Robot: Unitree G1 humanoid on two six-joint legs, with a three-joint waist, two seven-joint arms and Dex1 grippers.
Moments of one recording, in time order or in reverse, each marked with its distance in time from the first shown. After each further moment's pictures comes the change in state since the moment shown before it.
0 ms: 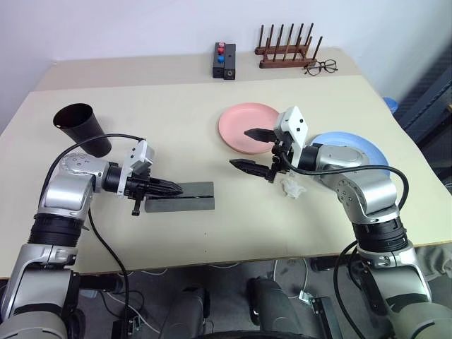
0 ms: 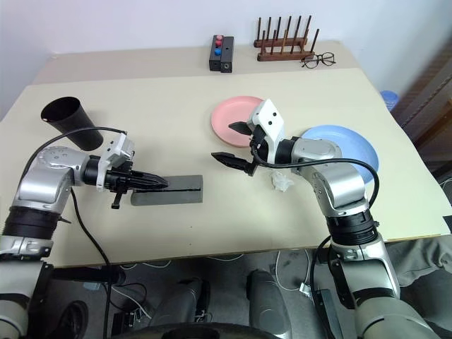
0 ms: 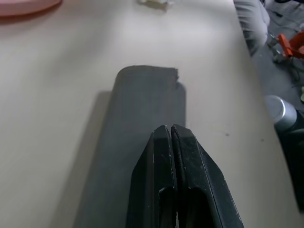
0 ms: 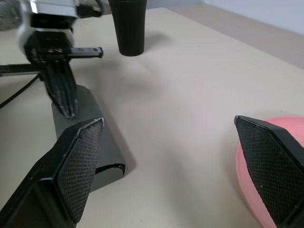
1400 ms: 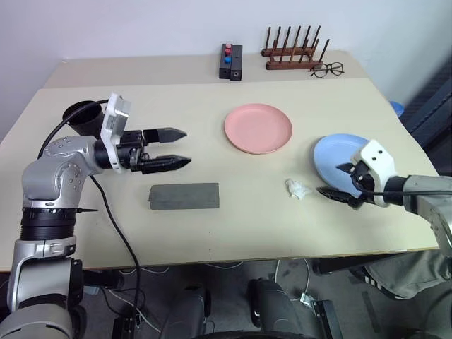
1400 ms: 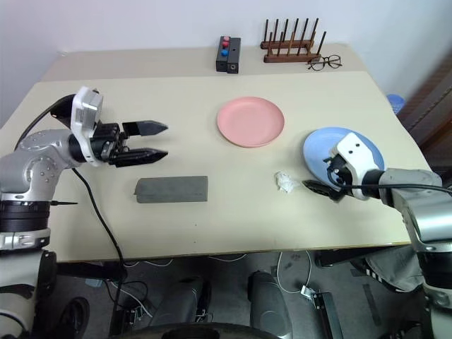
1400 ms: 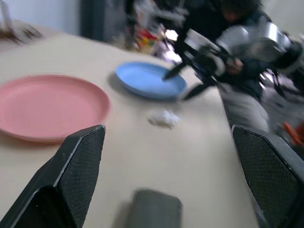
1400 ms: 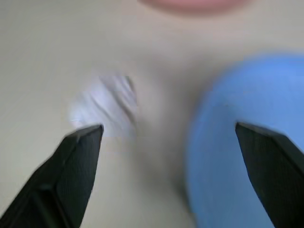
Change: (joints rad) left arm -0.061 -0.034 0.137 -0.117 -0.332 0.183 0.143; right arm 0.419 -0.521 -0.186 0.030 -0.132 0.085 -0.036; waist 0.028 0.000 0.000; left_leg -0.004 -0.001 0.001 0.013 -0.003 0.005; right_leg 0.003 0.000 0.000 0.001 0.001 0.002
